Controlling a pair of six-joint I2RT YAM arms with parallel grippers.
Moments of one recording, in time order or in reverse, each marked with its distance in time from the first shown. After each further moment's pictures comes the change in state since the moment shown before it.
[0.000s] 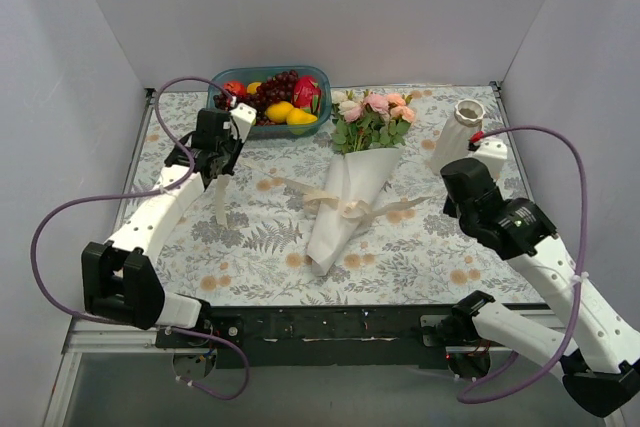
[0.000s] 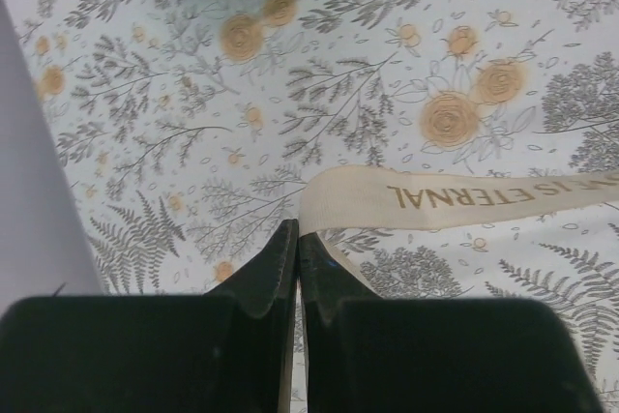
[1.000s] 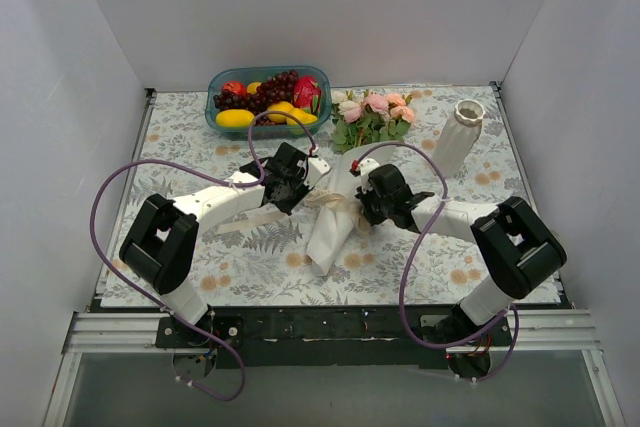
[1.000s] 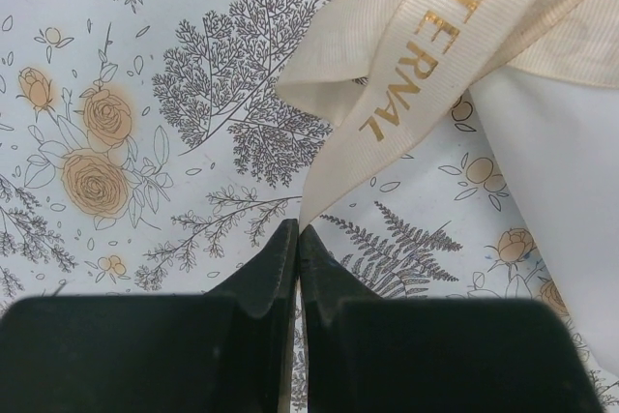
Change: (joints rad) left arm -0.347 0.250 -0.071 0.058 0.147 -0.020; right arm 0.016 0.718 -0.297 0.996 -0.624 -0.538
